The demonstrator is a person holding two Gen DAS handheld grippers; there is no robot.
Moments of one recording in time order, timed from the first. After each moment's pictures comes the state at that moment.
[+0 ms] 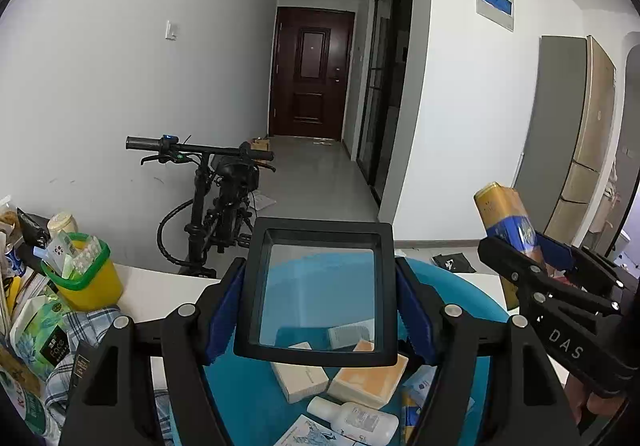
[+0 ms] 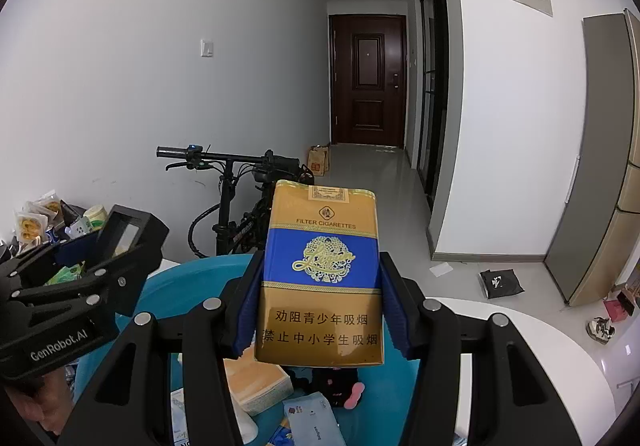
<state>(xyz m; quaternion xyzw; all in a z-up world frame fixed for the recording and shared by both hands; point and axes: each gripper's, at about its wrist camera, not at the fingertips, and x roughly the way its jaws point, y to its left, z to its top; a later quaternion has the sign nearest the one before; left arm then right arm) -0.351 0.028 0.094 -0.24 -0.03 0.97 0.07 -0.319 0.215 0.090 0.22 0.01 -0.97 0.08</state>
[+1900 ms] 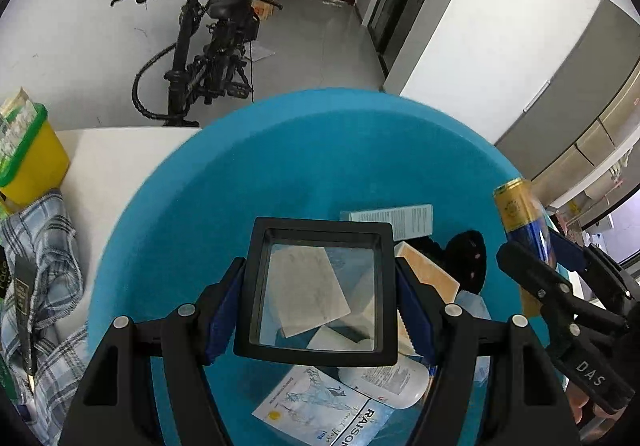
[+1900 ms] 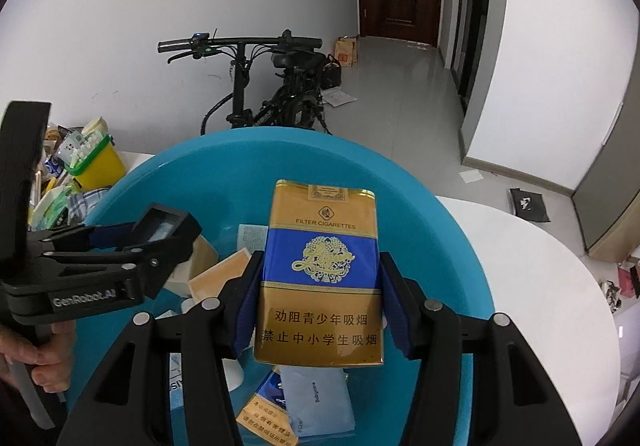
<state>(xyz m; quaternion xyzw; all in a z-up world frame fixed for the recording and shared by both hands) -0.428 0.025 -0.008 -0.51 -0.09 0.85 0.08 -0.371 0.227 0.019 0.42 0.02 -0.89 0.14</state>
